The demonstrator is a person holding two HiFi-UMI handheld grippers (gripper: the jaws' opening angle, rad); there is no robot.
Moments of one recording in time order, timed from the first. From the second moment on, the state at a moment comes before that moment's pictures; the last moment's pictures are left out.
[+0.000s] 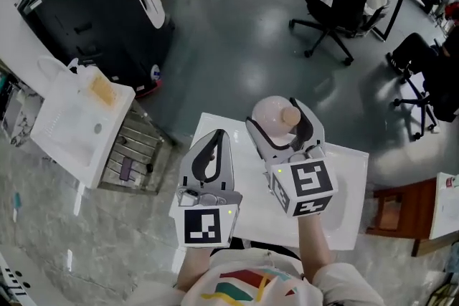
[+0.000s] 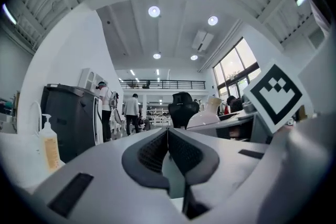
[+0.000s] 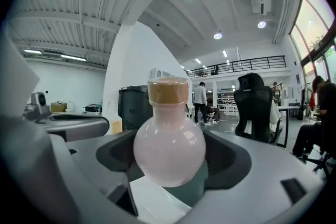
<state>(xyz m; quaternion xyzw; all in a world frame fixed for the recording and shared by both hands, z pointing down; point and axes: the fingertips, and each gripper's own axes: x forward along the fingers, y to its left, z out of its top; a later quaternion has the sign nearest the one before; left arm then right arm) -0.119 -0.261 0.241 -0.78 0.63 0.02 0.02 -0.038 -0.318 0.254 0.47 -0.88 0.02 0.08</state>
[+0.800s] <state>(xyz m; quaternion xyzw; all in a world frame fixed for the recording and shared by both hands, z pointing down) 0.012 -0.248 0.204 -0.86 0.51 0.01 0.07 0.140 -0.214 0.211 0.63 -0.77 -0.06 0.04</state>
